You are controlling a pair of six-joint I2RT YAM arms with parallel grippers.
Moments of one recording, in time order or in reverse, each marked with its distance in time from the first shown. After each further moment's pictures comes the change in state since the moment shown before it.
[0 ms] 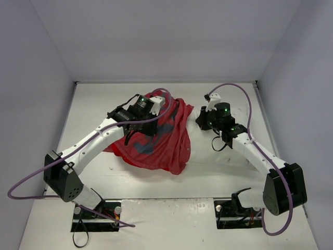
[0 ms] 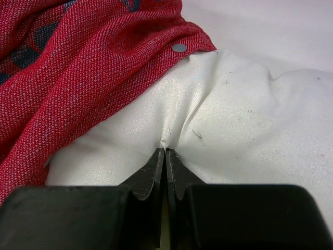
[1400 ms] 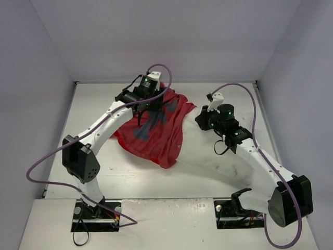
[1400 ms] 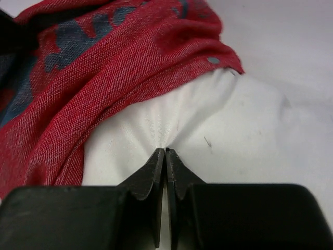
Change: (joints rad) left arm 0.066 0.266 0.316 0.077 -0.168 -0.120; right arm 0.029 -0.107 -0.014 -0.001 0.014 0.029
